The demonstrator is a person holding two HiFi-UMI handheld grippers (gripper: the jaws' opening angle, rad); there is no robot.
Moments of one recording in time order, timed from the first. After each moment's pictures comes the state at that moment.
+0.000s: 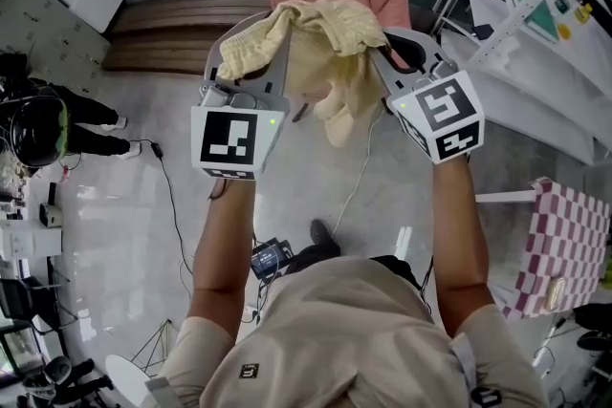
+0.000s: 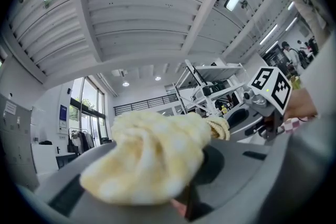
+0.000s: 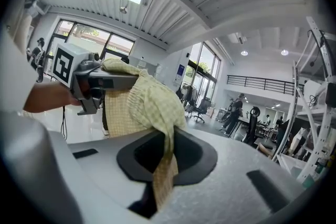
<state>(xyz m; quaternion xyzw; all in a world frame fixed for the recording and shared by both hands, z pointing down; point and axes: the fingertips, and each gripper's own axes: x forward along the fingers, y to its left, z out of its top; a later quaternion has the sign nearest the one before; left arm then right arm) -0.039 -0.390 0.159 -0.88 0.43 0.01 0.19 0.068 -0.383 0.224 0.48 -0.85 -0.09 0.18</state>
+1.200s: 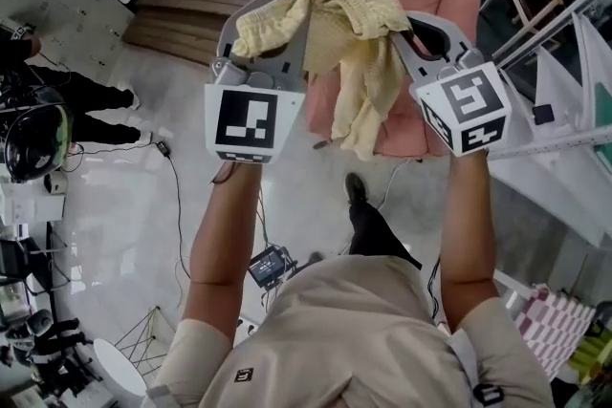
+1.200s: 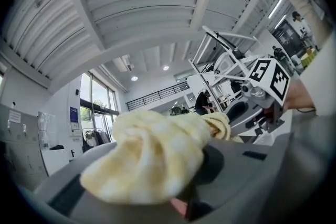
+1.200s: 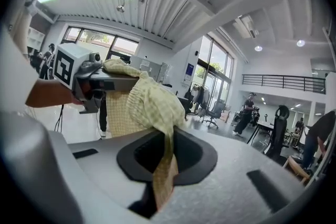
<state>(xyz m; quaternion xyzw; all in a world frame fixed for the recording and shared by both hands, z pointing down) -0.052 -0.747 0.210 -0.84 0.50 -0.05 0.21 0.052 -0.754 0.271 0.40 -0.90 -0.09 0.17</state>
